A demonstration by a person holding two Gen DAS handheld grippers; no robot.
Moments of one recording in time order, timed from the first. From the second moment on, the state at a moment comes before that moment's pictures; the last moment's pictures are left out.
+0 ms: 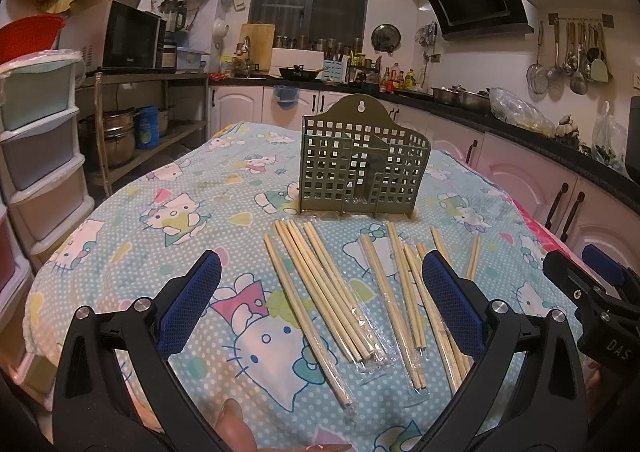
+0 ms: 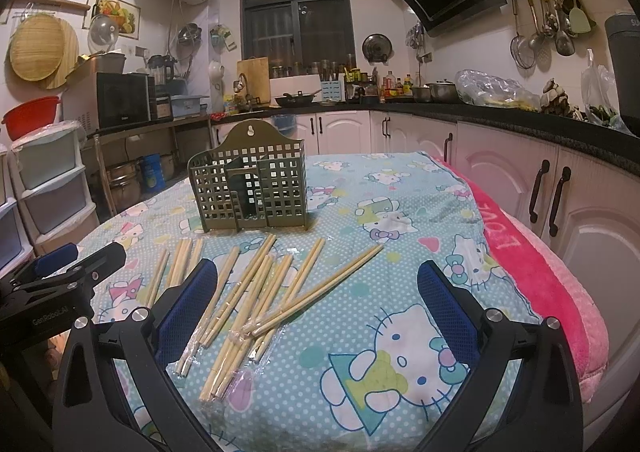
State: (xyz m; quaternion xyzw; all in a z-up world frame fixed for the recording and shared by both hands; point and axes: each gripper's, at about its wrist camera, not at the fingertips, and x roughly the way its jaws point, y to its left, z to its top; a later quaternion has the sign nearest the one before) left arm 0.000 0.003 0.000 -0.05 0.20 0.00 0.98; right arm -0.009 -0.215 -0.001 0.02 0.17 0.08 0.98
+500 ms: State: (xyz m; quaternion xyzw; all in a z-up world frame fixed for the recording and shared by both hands) left arm 0.000 0.003 0.000 -0.05 0.20 0.00 0.98; right arm -0.010 -0.215 0.000 0.02 0.17 0.08 0.98
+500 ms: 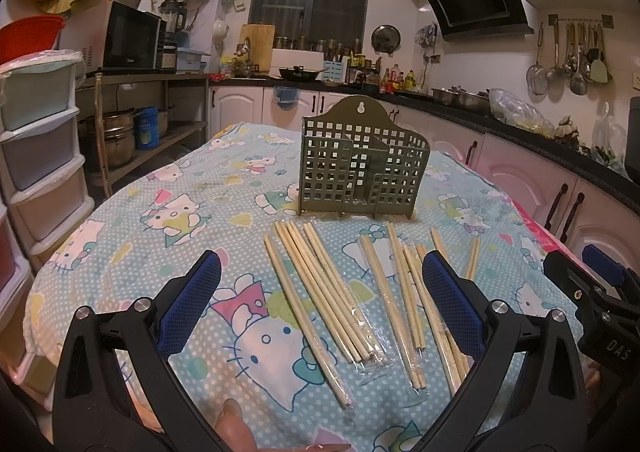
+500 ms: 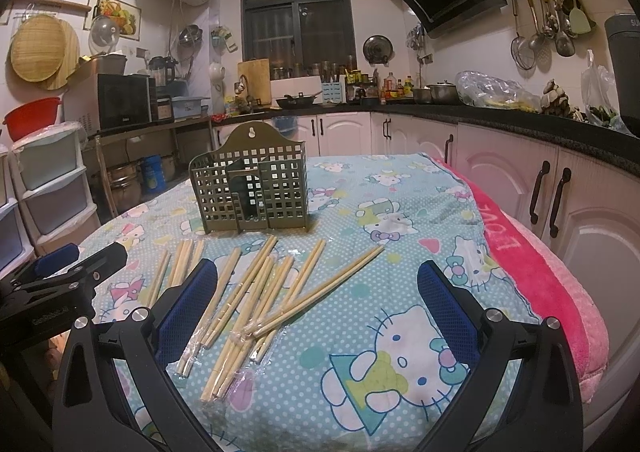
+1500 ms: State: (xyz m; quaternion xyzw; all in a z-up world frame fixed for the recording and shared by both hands) left arm 0.020 0.037 -0.001 -0.09 0.23 0.04 0.97; right arm 0.027 -0.193 0.005 -0.01 0.21 0.13 0.97
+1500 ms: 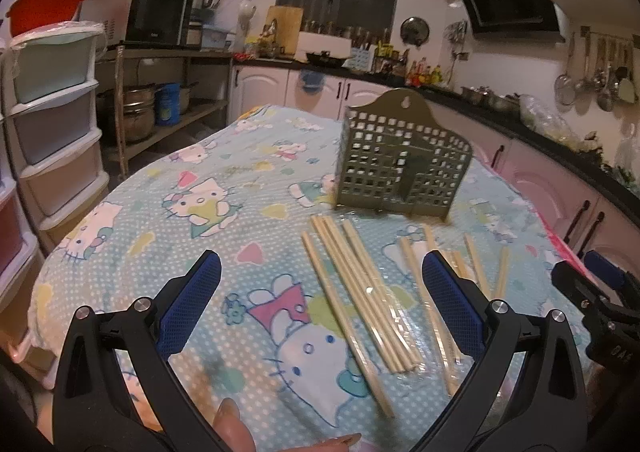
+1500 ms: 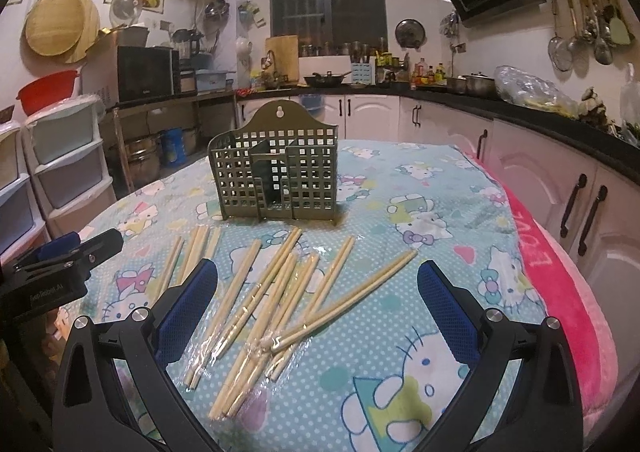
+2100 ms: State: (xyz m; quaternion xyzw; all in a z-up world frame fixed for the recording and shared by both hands) left arm 0.080 0.055 -0.007 -0.09 0.32 0.01 0.94; right arm 0.094 -0.183 0.011 -0.04 0.28 0.15 0.95
